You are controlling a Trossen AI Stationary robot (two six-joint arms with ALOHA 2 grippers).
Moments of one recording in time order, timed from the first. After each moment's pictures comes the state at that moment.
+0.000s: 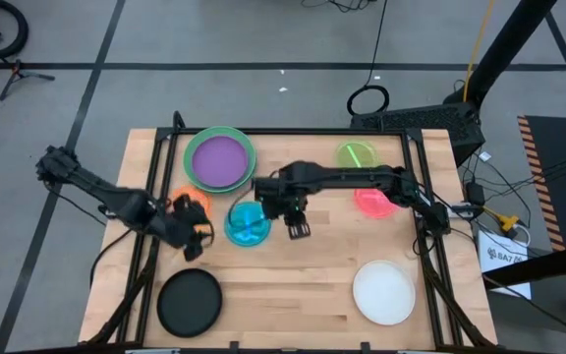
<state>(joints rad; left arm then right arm) -0.48 0.94 0.77 -0.87 -0.36 -0.76 -0.02 2.21 2.16 -1.43 -0.08 -0.24</state>
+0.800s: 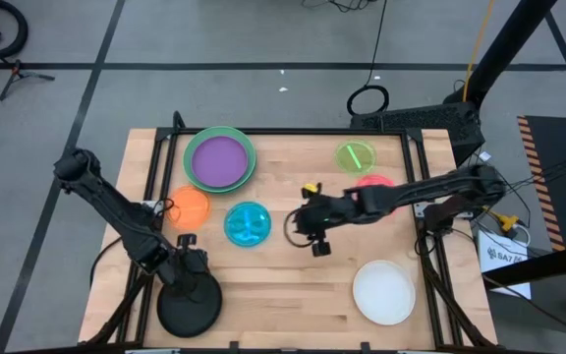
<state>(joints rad) -0.78 1.27 0.77 -0.78 -0.14 -0.78 0.13 1.57 1.21 -0.44 0.05 -0.11</state>
